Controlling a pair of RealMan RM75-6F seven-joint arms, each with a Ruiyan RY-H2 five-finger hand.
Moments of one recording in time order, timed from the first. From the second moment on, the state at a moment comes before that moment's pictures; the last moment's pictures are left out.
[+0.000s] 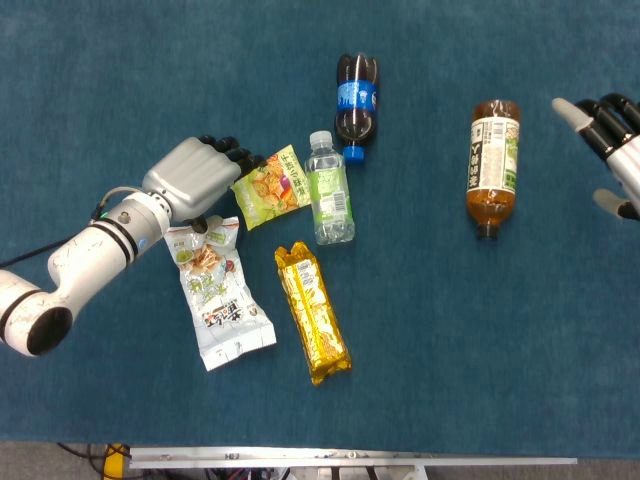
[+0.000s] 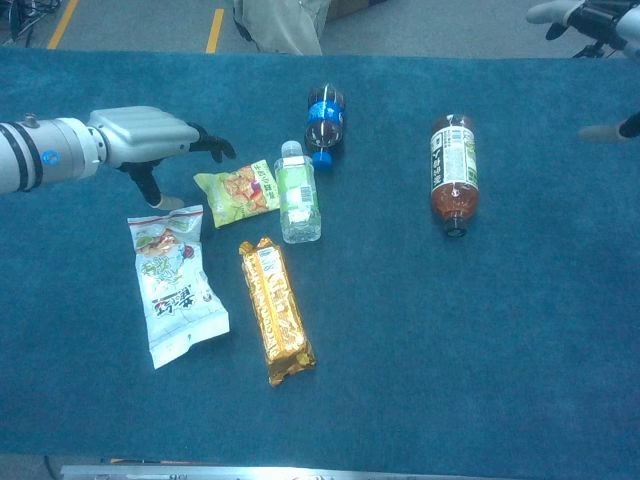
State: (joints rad) left arm -0.96 -1.25 0.01 -1.60 1.12 0.63 0.26; right arm 0.45 -1.05 0.08 -1.69 -1.63 1.25 -0.33
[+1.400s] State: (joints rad) left arm -0.93 -1.11 0.11 -1.76 1.02 0.76 0.40; right arm 0.49 -1.05 0.08 -1.73 -1.66 1.19 -0.32
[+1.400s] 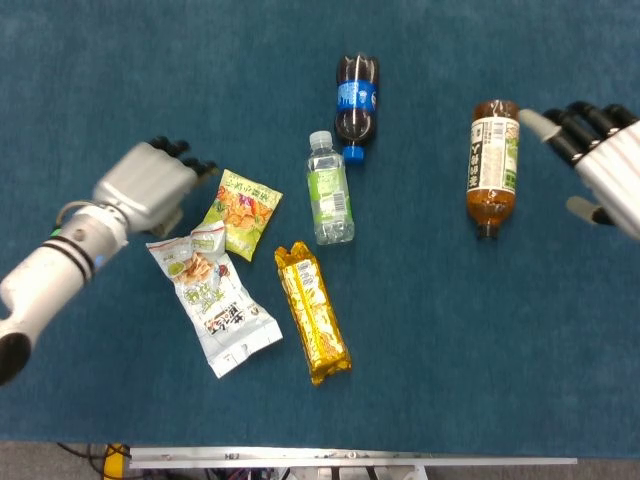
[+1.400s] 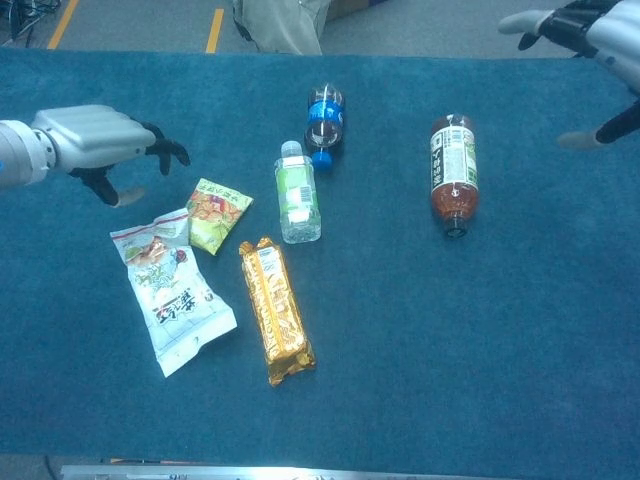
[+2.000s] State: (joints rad) left arm -0.60 -1.00 0.08 -1.83 1.24 1.30 0.35; right arm 0.71 -1.15 0.11 -1.78 -1.68 0.88 -0.50
